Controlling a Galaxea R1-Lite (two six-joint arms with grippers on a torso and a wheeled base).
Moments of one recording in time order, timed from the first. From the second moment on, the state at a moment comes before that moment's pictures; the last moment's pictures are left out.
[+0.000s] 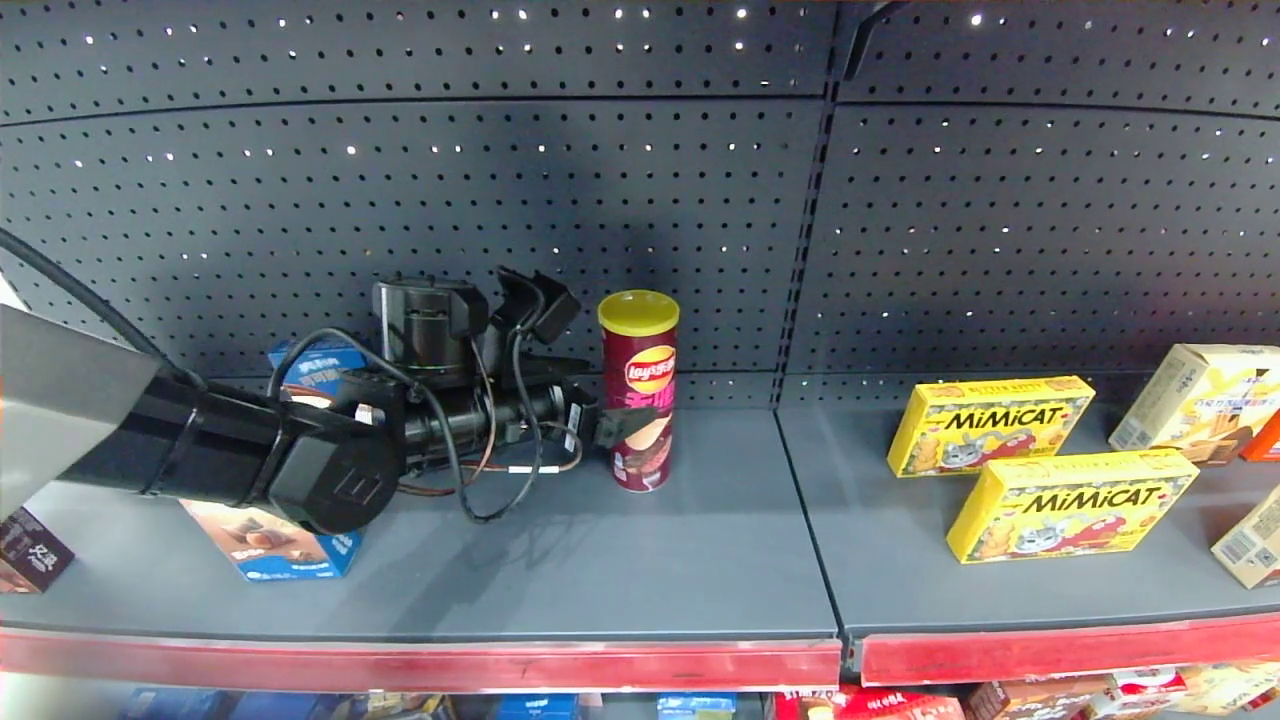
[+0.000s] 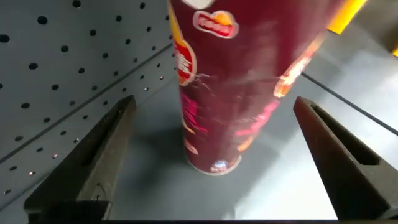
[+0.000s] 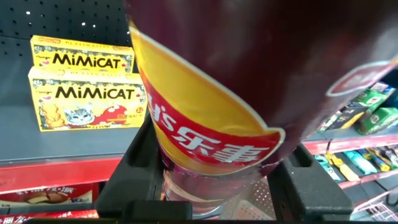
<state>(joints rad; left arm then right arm) -0.38 1.97 -1.09 -0.61 -0.35 0.13 -0.12 0.22 -0.36 -0.05 -0.23 -0.33</state>
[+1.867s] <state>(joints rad) -0.41 2.08 -1.21 -0.62 -0.35 0.11 -0.11 0.13 -0.34 0.02 -0.22 -0.37</state>
